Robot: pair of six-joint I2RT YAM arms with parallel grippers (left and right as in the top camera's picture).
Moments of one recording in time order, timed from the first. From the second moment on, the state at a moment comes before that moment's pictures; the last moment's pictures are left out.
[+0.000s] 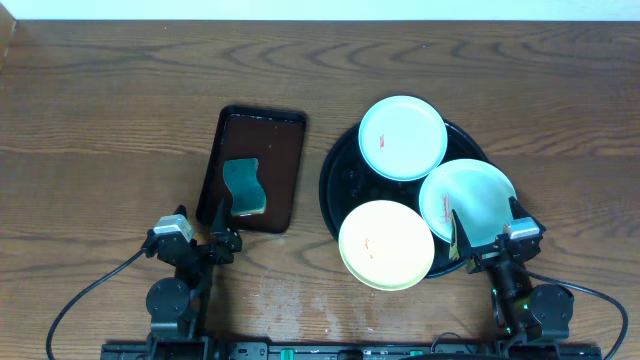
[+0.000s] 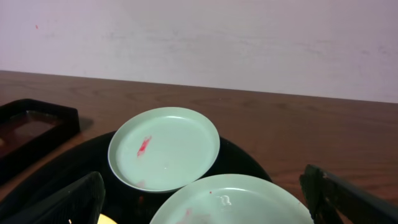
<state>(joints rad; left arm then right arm) -0.01 0.02 0.01 -0.10 0.01 -0.33 0.02 0.01 0.01 -0.05 -0.21 -0.01</state>
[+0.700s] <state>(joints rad) -0.01 0.02 0.01 -0.10 0.01 -0.34 0.02 0.01 0.01 -0.05 -0.21 -0.01</state>
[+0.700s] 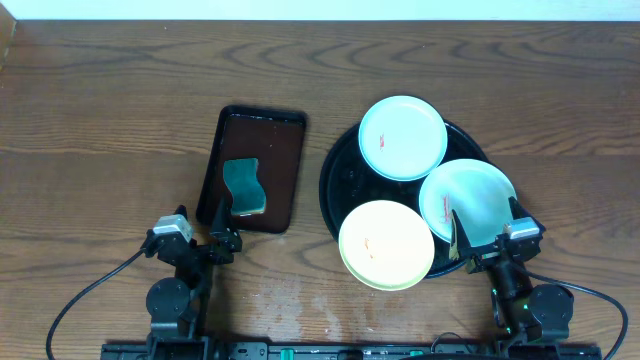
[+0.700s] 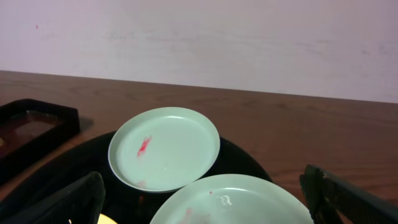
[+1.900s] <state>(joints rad) -0.01 1.14 1.12 -0.95 0.20 -0.34 0.02 1.00 1.08 -0.87 -0.45 0.17</state>
